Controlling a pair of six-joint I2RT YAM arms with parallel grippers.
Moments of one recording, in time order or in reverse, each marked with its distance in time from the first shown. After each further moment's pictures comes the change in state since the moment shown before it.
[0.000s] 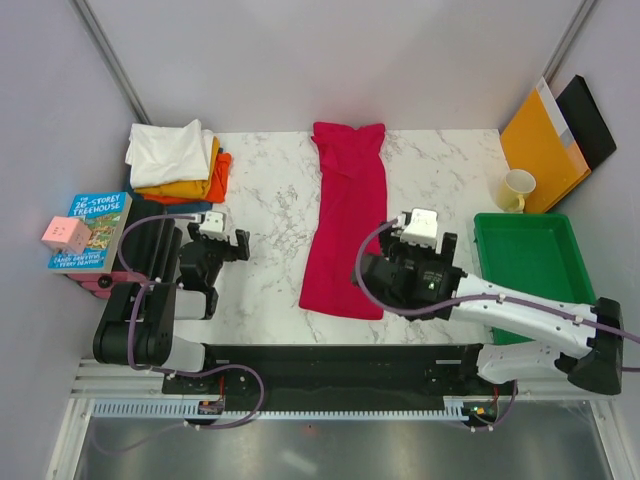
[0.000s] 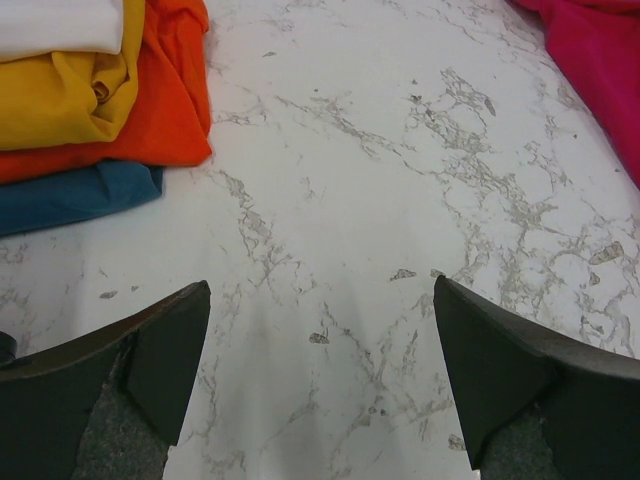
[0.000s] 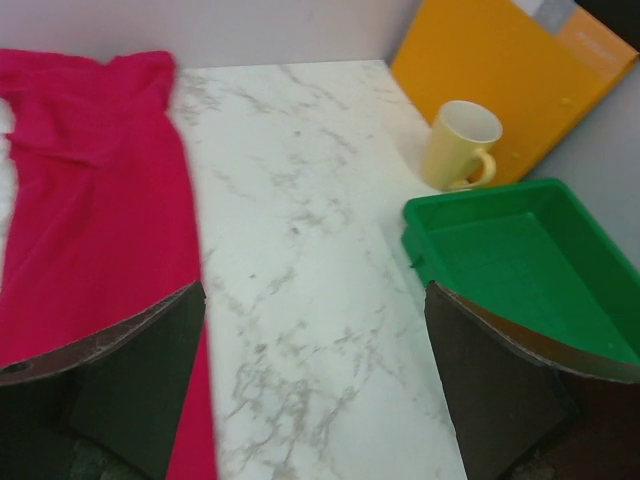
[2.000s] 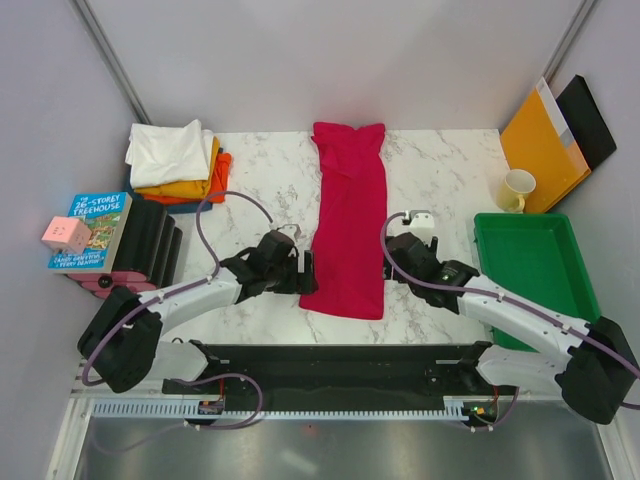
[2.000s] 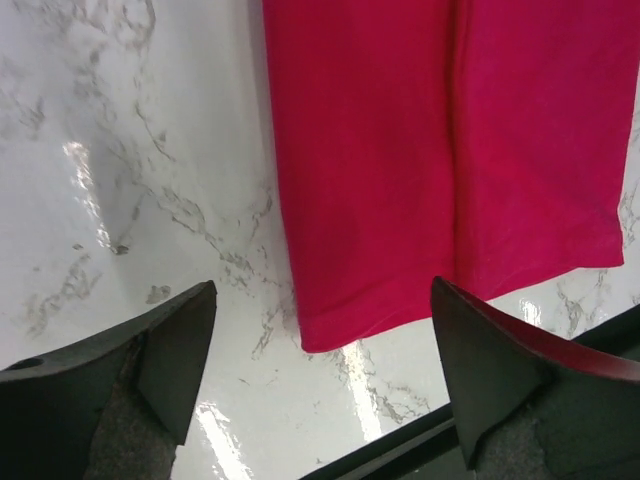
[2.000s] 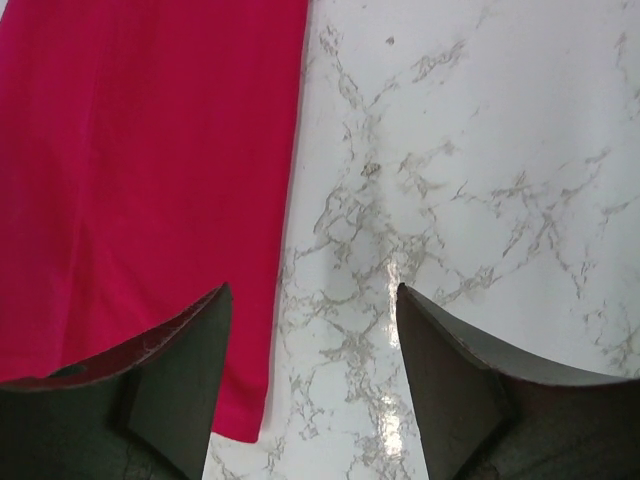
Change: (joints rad) left arm -0.665 -0.128 0.453 -1.303 -0.143 -0.622; right arm -0.459 -0.064 -0.330 0.481 -0.908 -0.328
